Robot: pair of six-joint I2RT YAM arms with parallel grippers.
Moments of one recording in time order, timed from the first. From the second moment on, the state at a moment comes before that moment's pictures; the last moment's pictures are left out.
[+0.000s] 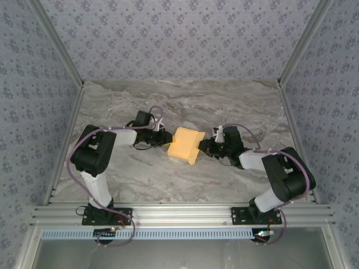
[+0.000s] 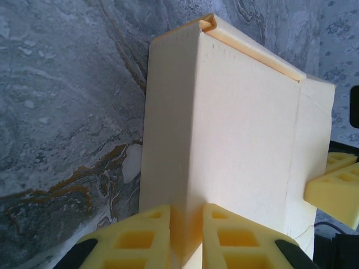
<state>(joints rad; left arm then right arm) -0.41 1.87 0.95 0.01 0.77 -0.58 0.40 1.53 0.49 0.44 -0.63 0.94</state>
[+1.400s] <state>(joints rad) -0.42 1.90 0.94 0.02 0.76 -0.61 0.56 1.47 0.70 0.25 -0.45 0.99</state>
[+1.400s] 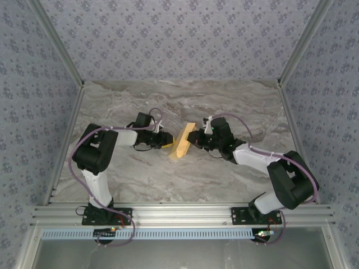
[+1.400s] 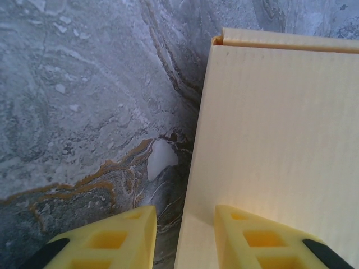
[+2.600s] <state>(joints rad) -0.70 1.12 0.61 -0.12 0.19 -0.28 0.65 1.58 0.86 0.13 -0.28 0.97</state>
